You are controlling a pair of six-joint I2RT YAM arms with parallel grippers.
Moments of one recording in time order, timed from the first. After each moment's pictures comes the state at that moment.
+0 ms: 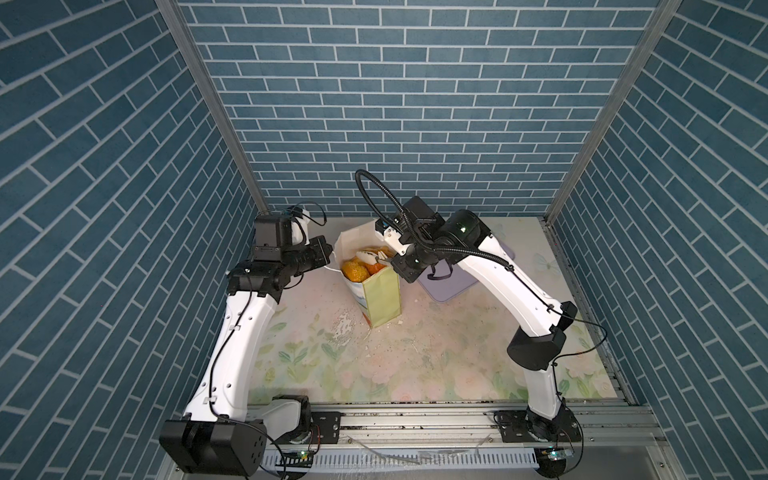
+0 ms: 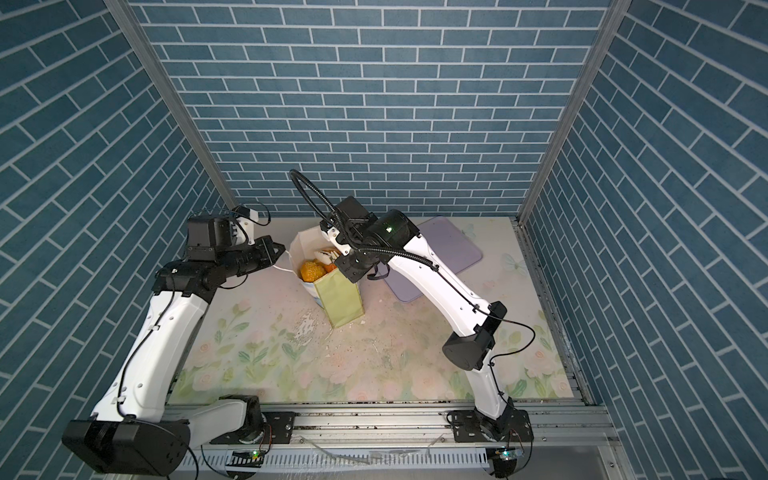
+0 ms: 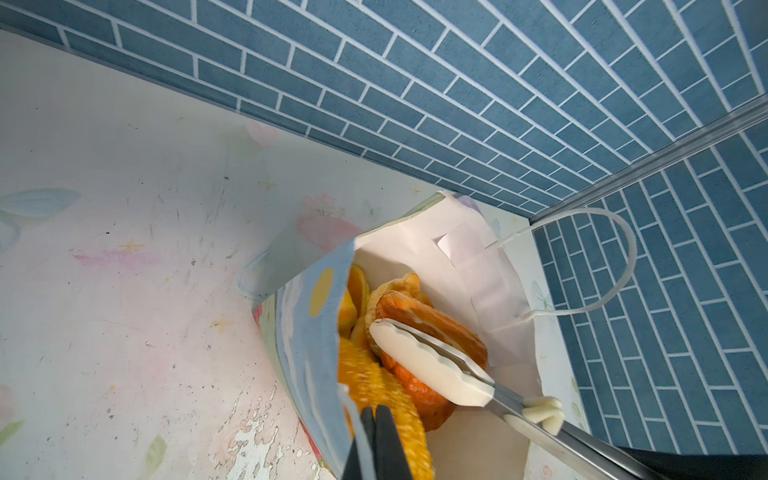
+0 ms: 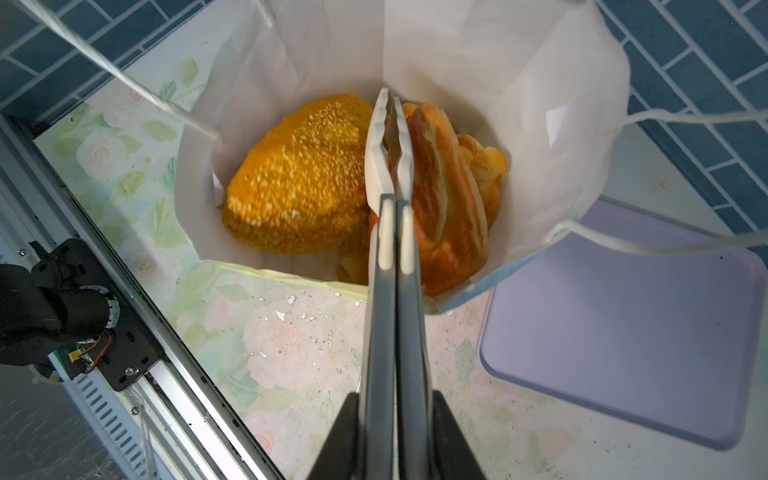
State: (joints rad) left arm -0.07 1.19 1.34 -0.77 0.37 -0.41; right arm 0.99 2.03 2.51 -1.47 0.05 -0.01
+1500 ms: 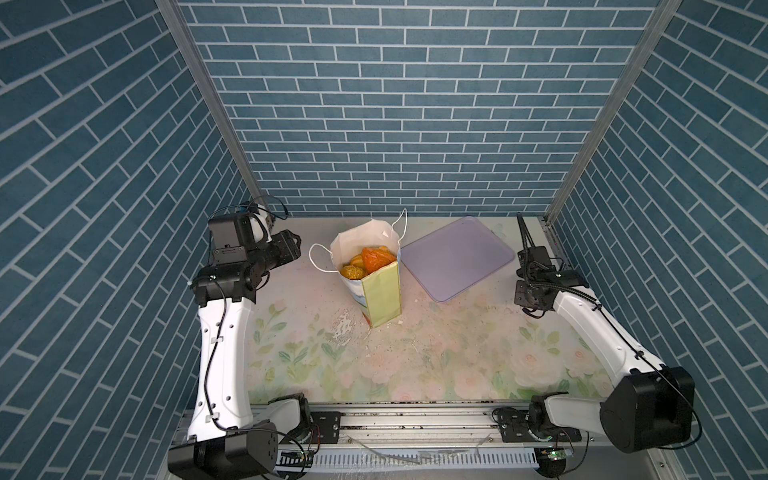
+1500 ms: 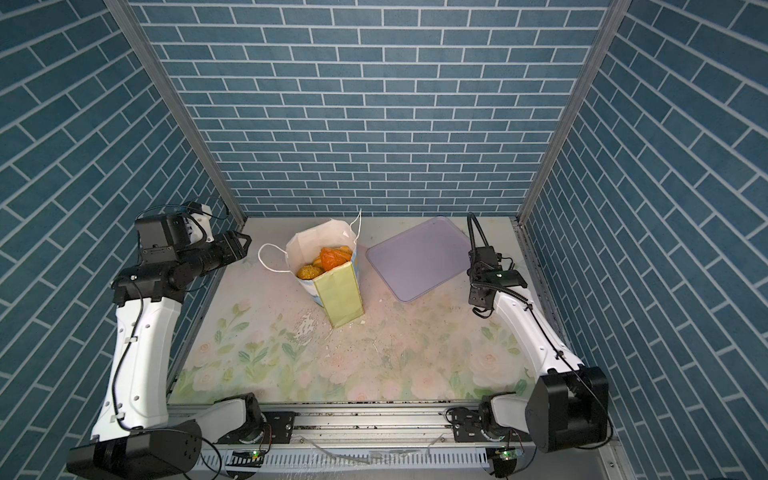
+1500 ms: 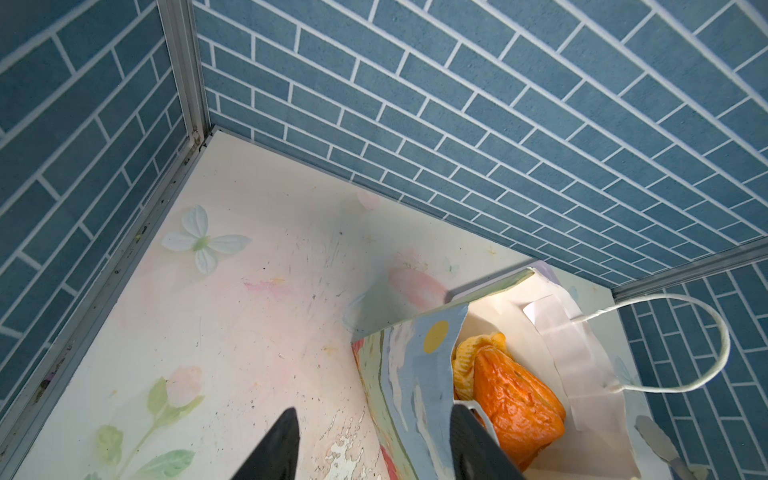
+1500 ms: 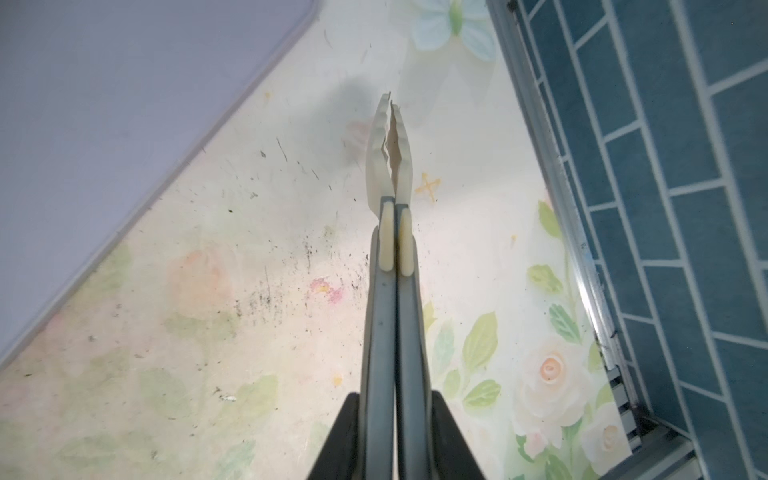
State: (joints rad) left arm 0.18 1.16 1.44 -0.87 0.30 -0.30; right arm 0.22 1.31 1.02 -0.90 0.37 0.37
